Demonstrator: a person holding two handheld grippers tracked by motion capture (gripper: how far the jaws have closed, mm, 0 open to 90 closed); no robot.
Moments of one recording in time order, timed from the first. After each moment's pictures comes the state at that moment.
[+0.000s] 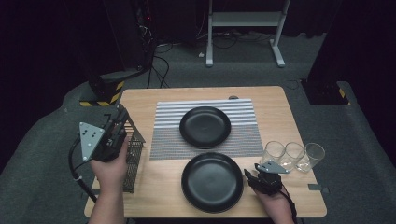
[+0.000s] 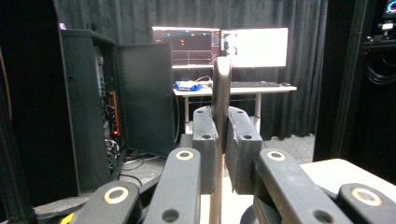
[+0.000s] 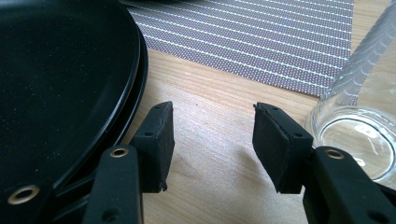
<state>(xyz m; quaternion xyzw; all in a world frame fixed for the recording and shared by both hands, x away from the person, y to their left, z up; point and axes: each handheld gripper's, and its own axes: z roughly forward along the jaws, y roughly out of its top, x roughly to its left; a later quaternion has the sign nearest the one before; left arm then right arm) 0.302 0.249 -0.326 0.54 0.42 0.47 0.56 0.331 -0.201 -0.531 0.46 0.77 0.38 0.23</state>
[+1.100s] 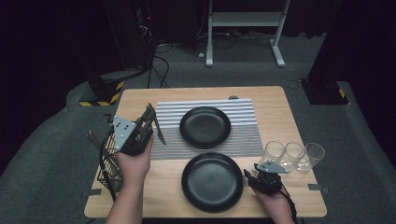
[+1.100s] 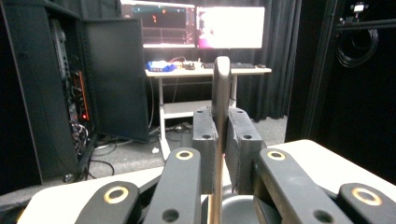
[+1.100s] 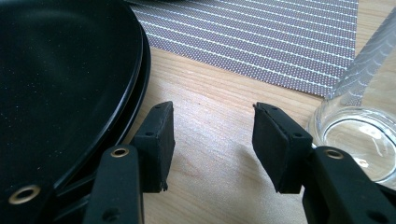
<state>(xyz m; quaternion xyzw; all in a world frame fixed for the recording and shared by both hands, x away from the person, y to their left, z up) 0.335 0.199 -0.345 0.58 0.42 0.42 0.56 0.331 -0.200 -0.531 0.46 0.77 0.38 0.22</state>
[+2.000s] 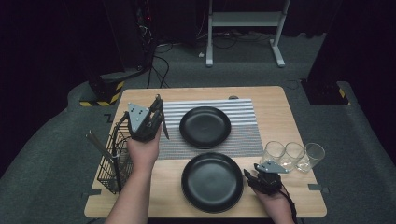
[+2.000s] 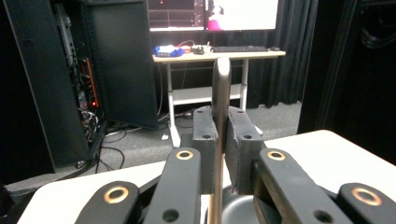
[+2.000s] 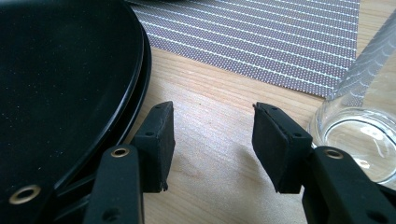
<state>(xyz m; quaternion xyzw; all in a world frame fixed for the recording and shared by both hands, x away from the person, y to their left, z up) 0.376 0.181 -0.344 0.60 0.45 0.42 0.52 0.331 -0.200 -0.531 0.46 0.77 0.38 0.22</state>
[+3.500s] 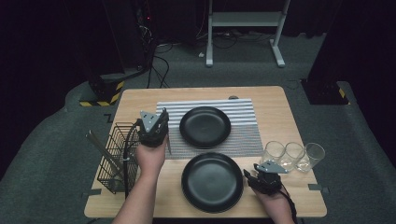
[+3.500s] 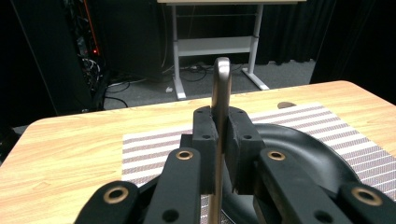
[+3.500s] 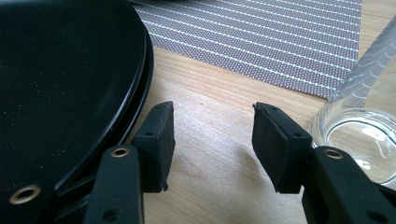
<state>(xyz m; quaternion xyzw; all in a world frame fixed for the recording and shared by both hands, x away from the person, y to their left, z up) 0.393 0.174 -0.395 0.63 0.50 0.38 0.46 0.331 -0.200 -0.531 0.45 0.77 0.38 0.22</state>
